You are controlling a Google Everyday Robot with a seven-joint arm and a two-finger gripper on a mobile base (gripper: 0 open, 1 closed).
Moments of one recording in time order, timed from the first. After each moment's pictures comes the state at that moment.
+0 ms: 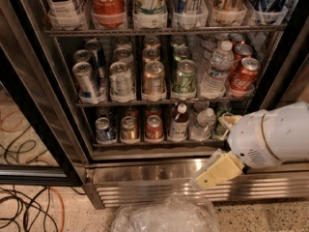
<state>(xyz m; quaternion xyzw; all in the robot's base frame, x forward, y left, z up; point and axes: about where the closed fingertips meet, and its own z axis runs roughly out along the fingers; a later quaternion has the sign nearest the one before) 0.399 -0.120 0.833 -0.48 0.81 0.15 0.30</state>
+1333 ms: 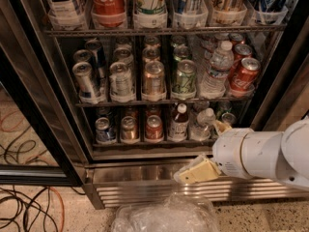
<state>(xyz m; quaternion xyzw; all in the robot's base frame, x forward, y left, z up) 0.432 -0.108 0.790 -0.42 0.81 0.12 0.39</state>
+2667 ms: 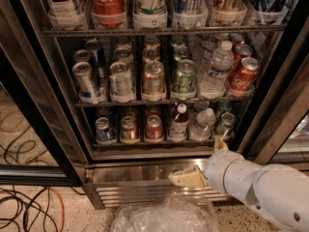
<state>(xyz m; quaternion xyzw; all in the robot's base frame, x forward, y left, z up) 0.451 -0.118 0.719 -0.31 0.83 0.08 0.45</state>
